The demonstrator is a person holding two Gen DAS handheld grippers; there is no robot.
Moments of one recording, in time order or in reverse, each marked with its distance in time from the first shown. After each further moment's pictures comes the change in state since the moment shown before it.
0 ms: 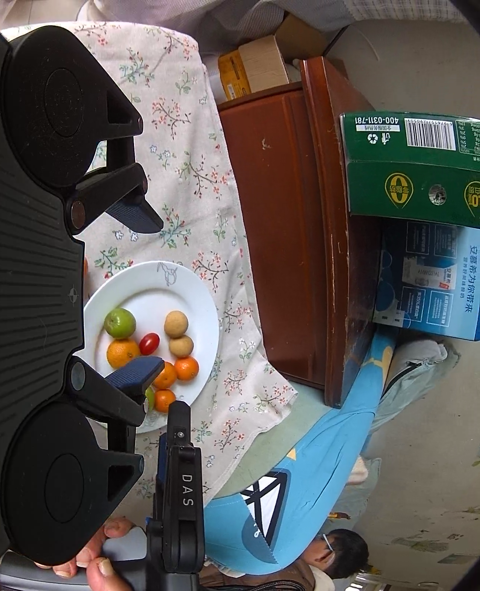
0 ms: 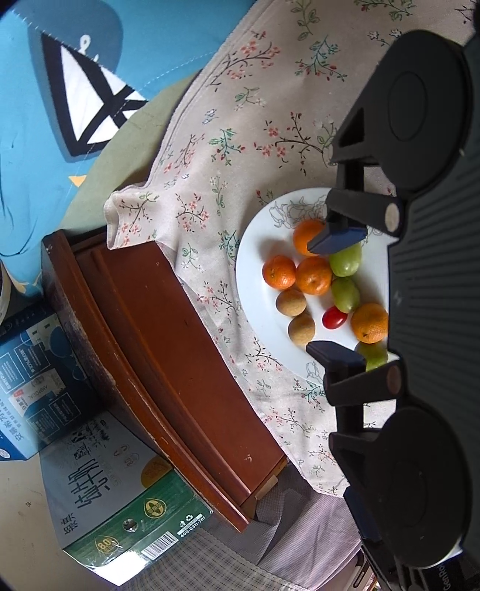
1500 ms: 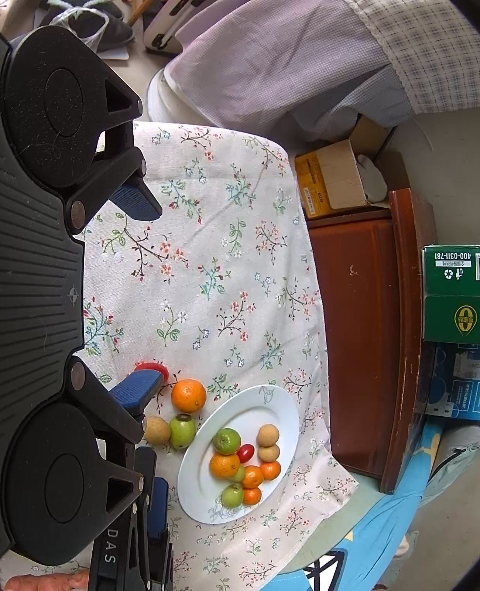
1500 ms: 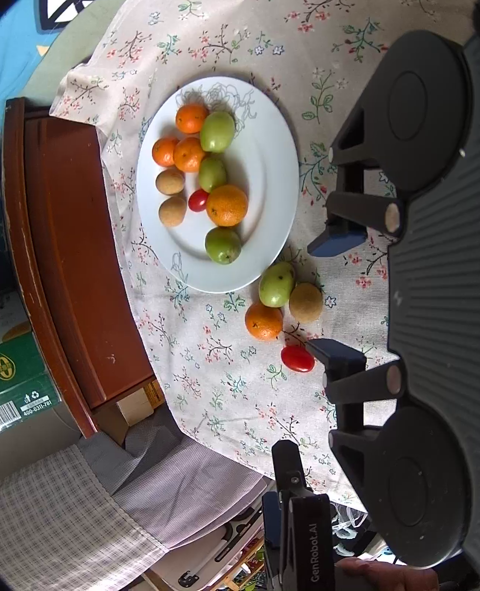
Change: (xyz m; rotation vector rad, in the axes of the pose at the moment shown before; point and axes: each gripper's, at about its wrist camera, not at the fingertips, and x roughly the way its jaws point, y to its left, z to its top) left arm -0.034 0.059 -0.063 -0.052 0.155 0.236; right arm 0.009 0.069 -0.105 -0.305 0.152 0.102
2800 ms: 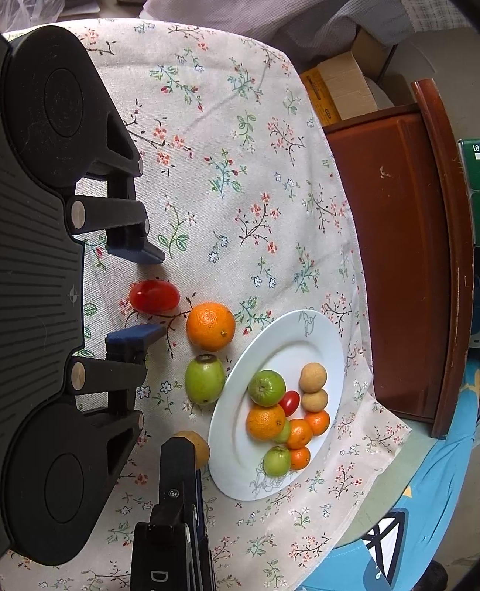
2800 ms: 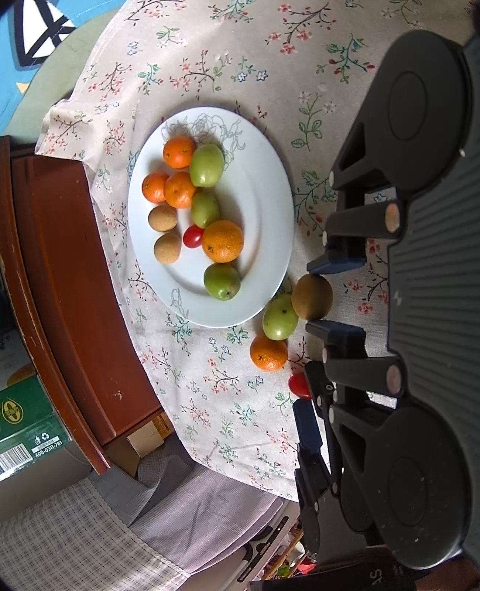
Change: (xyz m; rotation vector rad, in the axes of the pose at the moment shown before) left arm 0.064 -0.051 -0.015 0.113 0.017 -0.139; right arm -0.008 -0.016 0.004 0.101 0.005 -0.066
